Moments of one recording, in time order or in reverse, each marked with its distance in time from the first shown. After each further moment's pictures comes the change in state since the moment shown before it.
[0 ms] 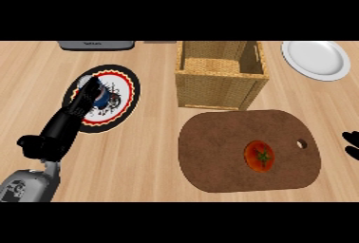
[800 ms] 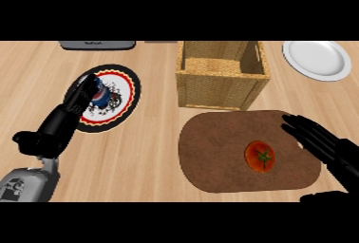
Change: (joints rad) left arm -0.007 -0.055 0.084 0.004 -0.056 -0.085 0.019; right arm -0.162 0.286 0.267 0.337 0.410 -0.204 -0.183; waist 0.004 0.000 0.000
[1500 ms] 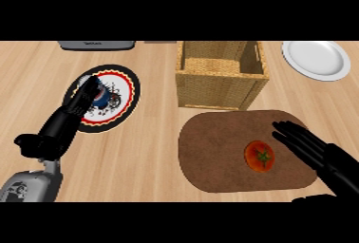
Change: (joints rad) left arm 0.018 -0.075 0.057 -0.034 -0.072 -0.056 0.027; right arm 0.020 0.087 -0.002 0.032 0.069 0.011 -0.123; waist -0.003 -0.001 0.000
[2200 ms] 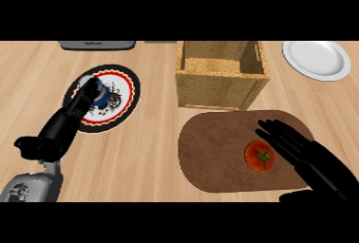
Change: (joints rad) left arm 0.012 -0.043 0.047 0.003 -0.043 -0.052 -0.014; right arm -0.027 0.082 0.063 0.001 0.183 0.000 0.080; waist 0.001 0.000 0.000
